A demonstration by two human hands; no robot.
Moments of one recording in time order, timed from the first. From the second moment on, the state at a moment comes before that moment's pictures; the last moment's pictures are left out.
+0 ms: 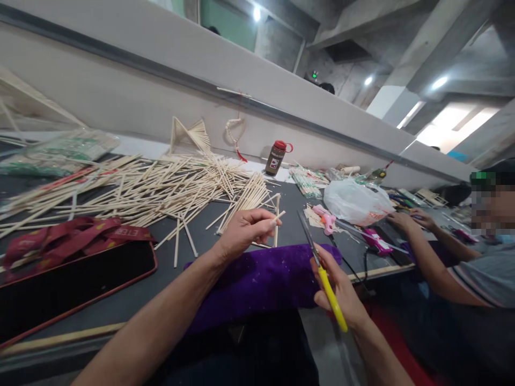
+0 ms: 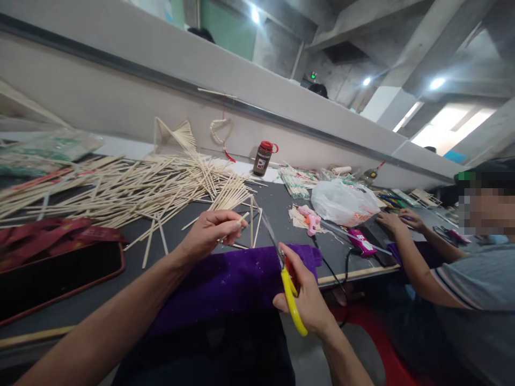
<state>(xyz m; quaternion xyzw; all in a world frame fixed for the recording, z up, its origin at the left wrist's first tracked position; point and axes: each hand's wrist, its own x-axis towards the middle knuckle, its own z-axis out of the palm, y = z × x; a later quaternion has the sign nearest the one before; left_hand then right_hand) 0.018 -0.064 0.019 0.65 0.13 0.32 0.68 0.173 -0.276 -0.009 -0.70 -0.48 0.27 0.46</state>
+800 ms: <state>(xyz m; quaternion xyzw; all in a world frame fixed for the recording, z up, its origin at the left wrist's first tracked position) 0.023 -0.073 0.013 0.74 0.16 0.23 0.62 0.165 -0.253 0.002 -0.73 -0.62 0.13 0.27</state>
